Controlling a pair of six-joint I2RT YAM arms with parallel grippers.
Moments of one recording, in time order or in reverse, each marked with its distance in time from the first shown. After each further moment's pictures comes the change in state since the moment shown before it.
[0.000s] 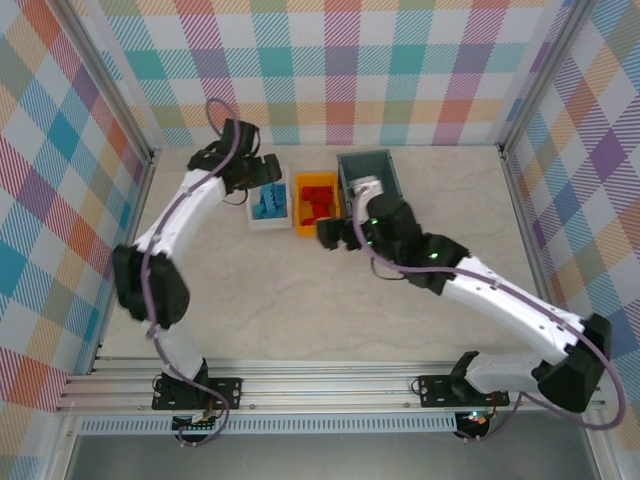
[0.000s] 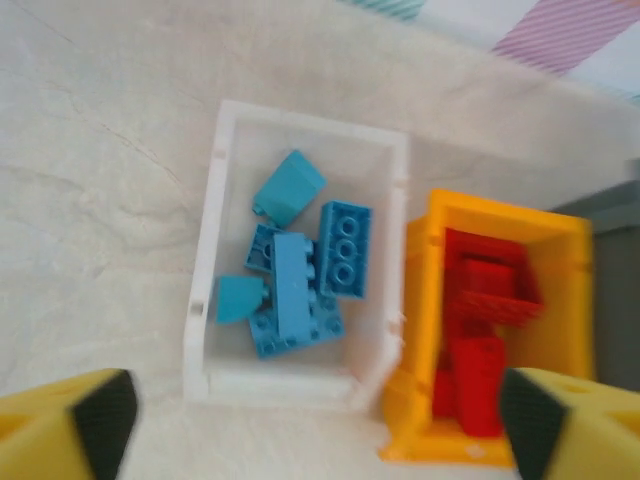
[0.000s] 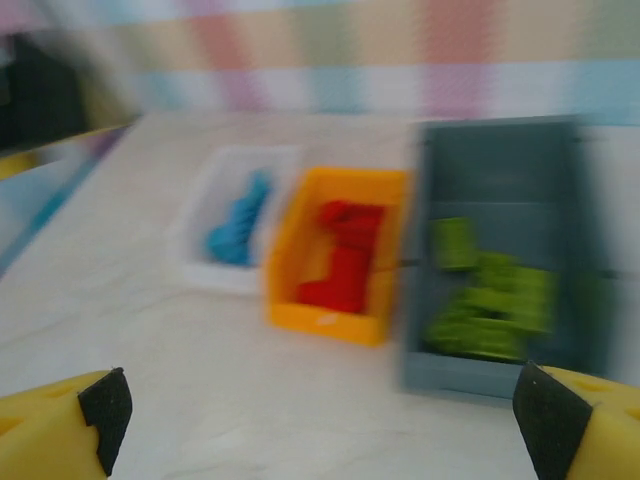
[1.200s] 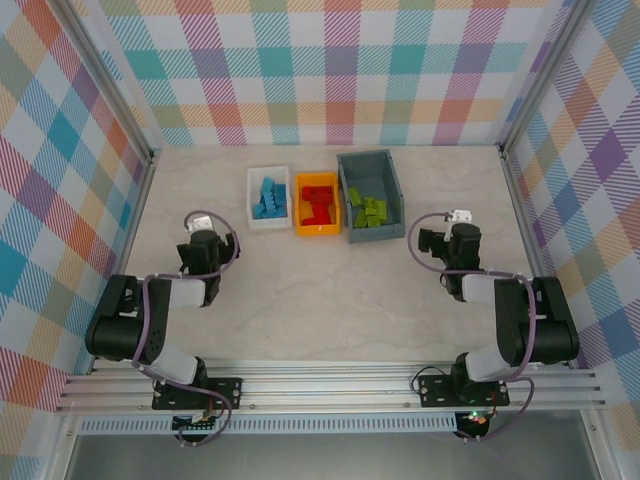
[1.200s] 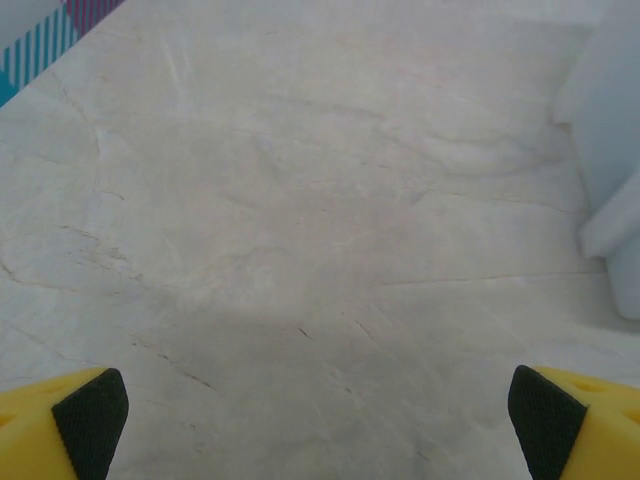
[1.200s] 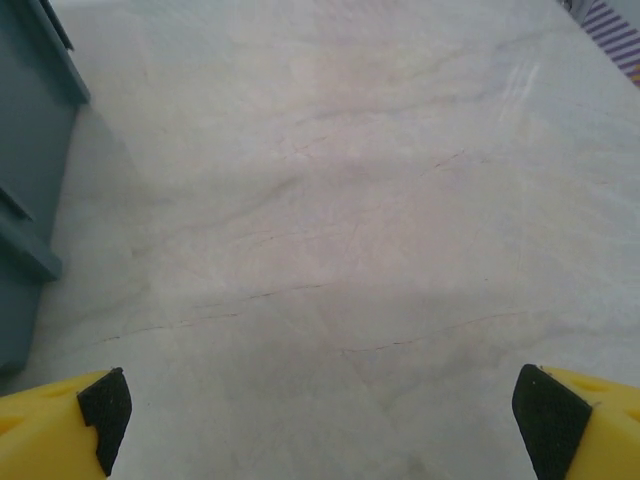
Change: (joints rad) left arm 0.187 -0.021 -1.177 1.403 -0.226 0.355; right arm -0.694 0.356 -0.739 1.096 -0.196 -0.303
